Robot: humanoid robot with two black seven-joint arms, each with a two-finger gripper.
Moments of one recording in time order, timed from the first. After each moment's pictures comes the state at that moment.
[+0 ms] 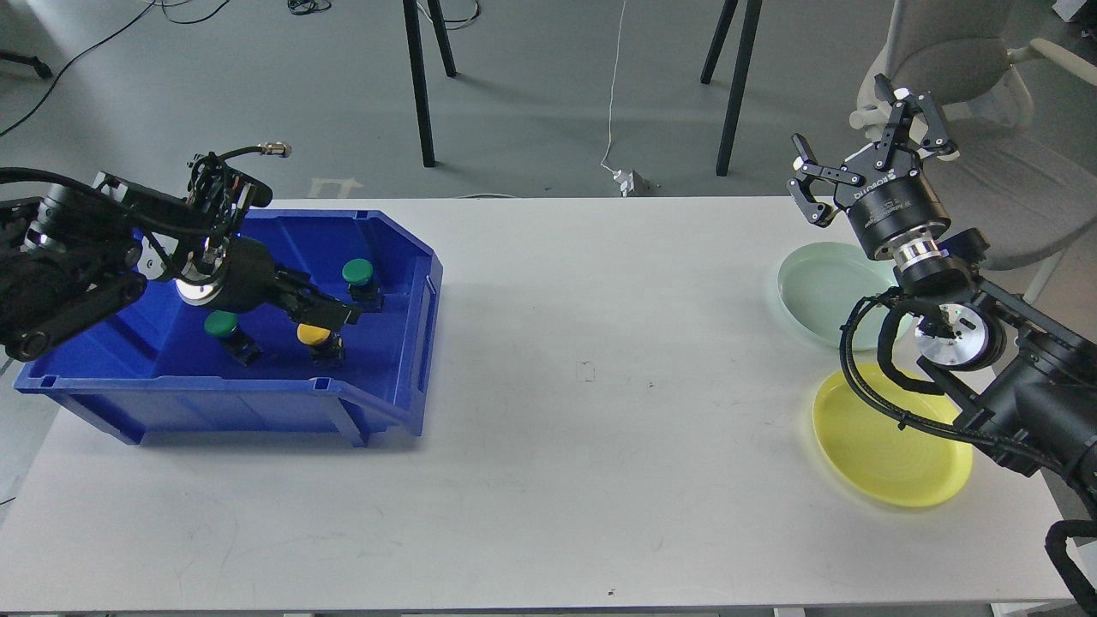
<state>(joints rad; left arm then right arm) -1.17 0.62 0.10 -0.84 1.64 -0.49 -0.49 0.77 -0.36 0.59 0.68 0.15 0.49 0.49</state>
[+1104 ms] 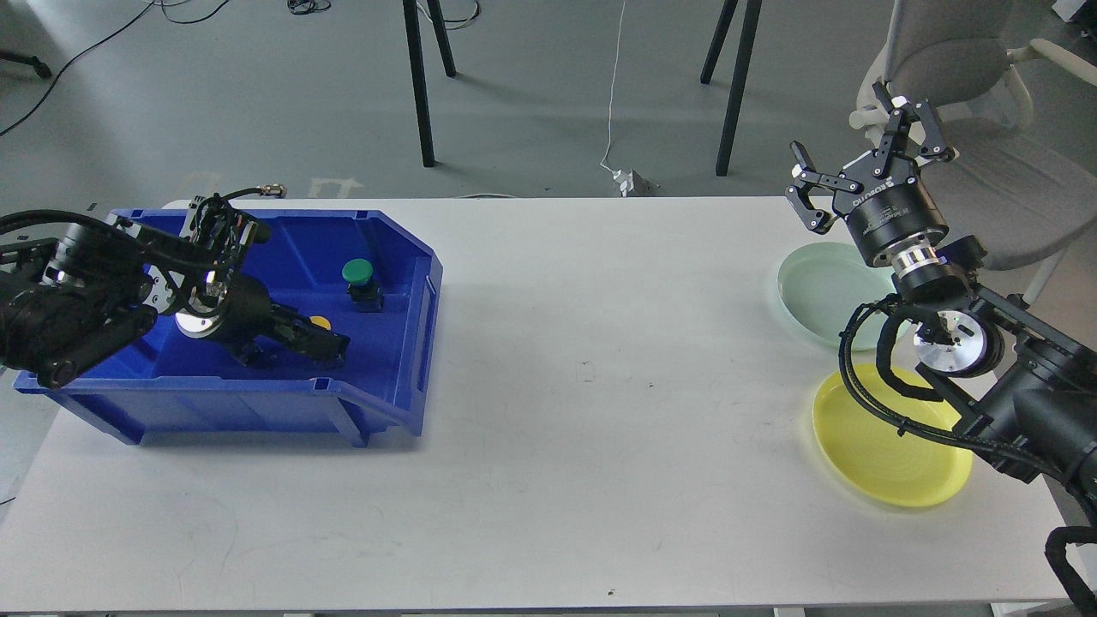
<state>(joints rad) -1.08 0.56 0.10 -0.72 1.64 -0.49 -0.49 0.75 -0.36 0.59 0.68 0.15 0.49 0.49</state>
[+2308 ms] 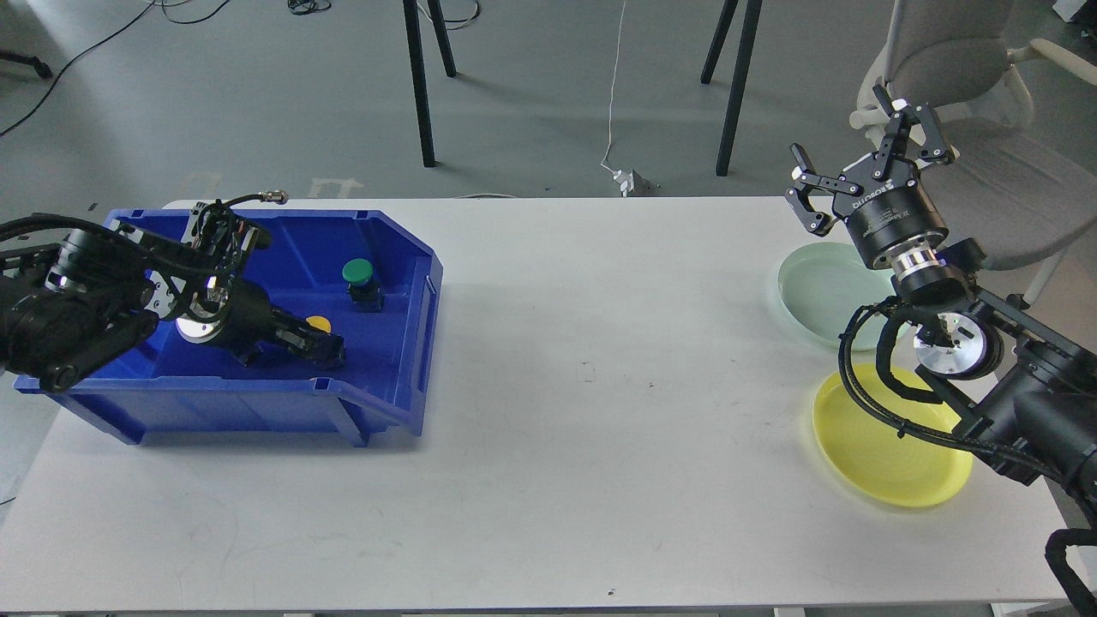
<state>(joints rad) -1.08 0.56 0.10 -0.72 1.64 -0.49 -0.49 0.74 -0.36 0.60 0.69 0.15 0.49 0.49</state>
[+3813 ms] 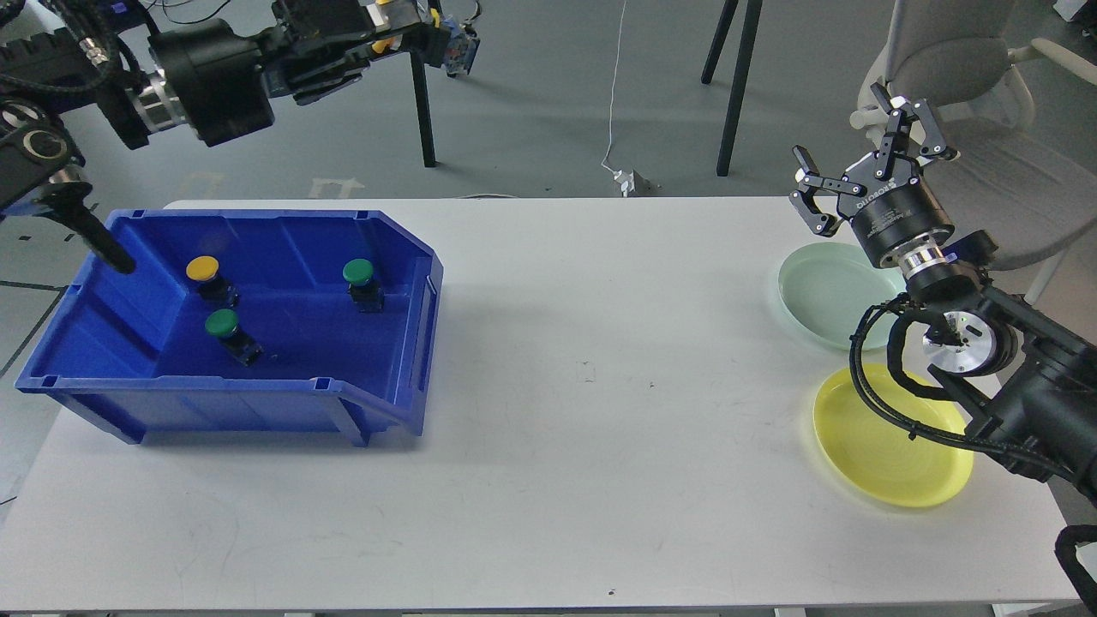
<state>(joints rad) -1.10 0.71 -0.47 -1.14 0.85 -0.49 -0.49 0.76 -0.38 0.59 0.68 0.07 0.49 0.49</state>
